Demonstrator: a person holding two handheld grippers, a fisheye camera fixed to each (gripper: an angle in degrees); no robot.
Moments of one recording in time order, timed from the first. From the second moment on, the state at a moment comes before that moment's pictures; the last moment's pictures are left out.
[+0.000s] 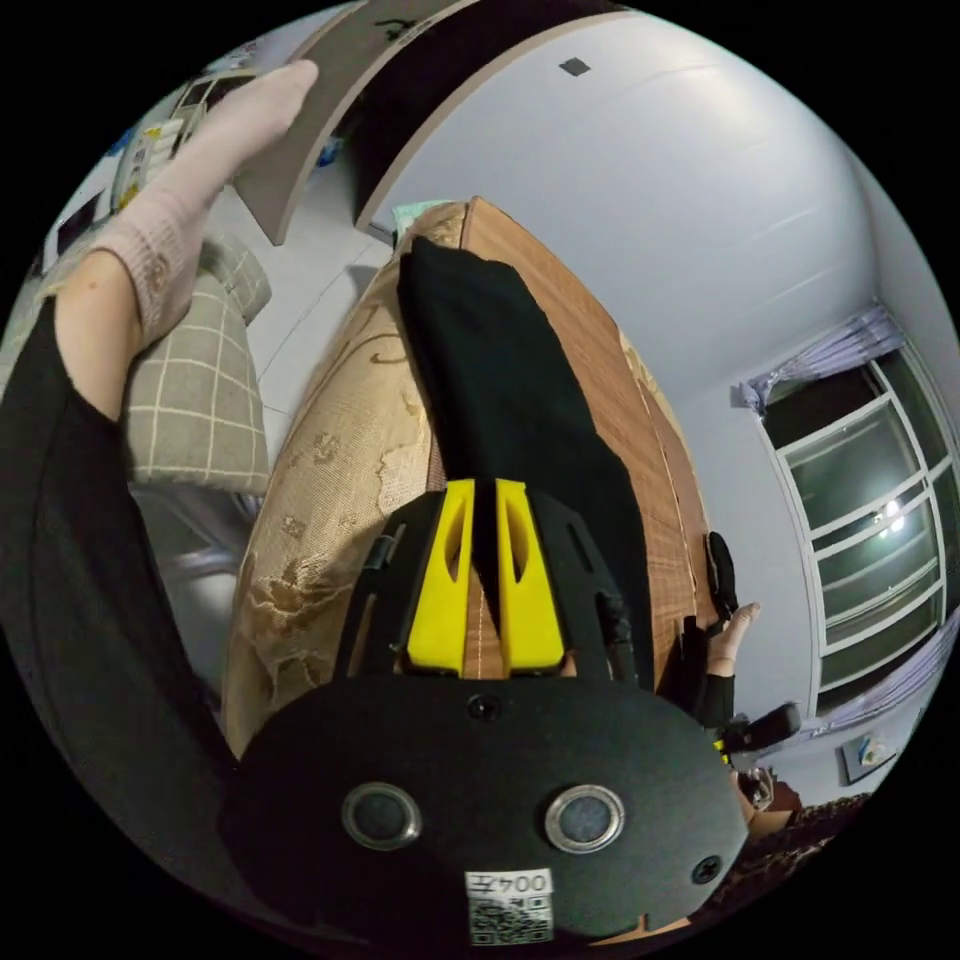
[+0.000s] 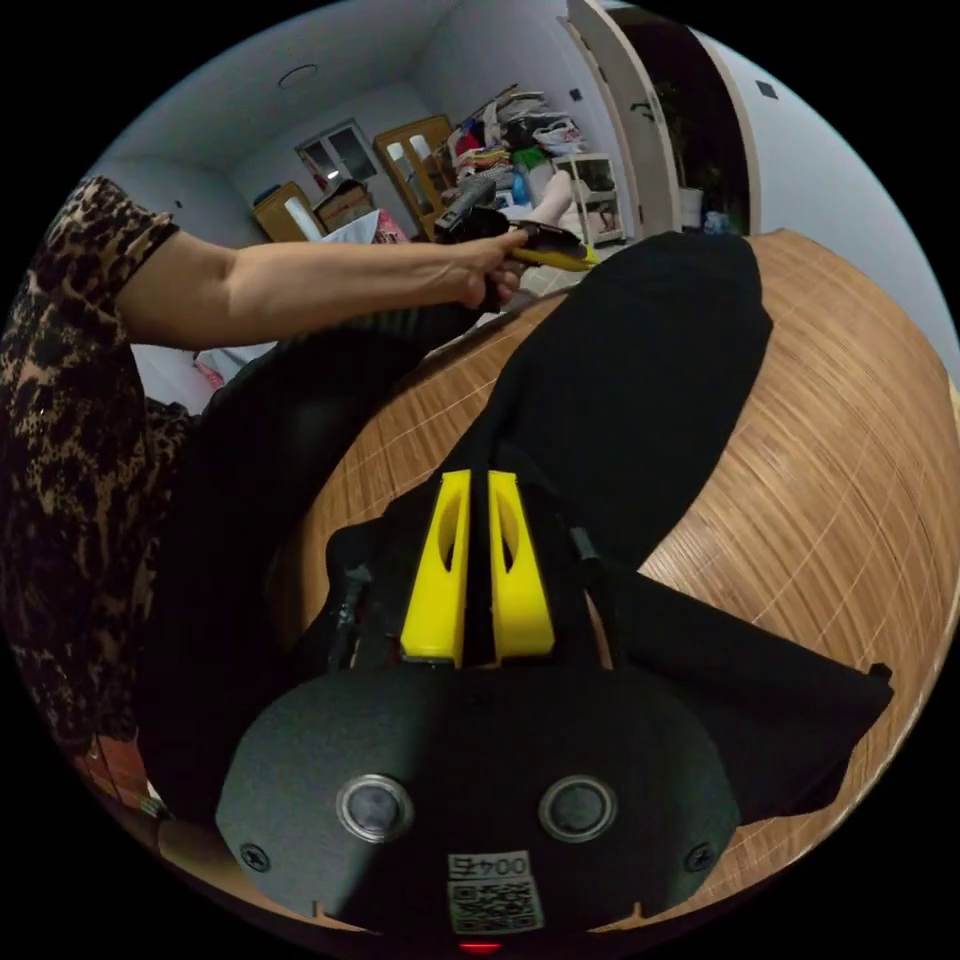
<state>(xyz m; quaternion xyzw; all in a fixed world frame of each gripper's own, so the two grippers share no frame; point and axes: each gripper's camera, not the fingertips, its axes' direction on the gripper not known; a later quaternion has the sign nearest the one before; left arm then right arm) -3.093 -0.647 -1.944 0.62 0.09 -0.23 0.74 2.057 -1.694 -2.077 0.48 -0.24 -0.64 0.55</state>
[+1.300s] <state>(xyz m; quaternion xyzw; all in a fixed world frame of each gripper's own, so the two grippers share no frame) -2.832 -0.954 -1.993 0.52 -0.24 -0.09 0.82 2.152 -1.699 -2.053 0.63 -0.30 -0.38 0.61</state>
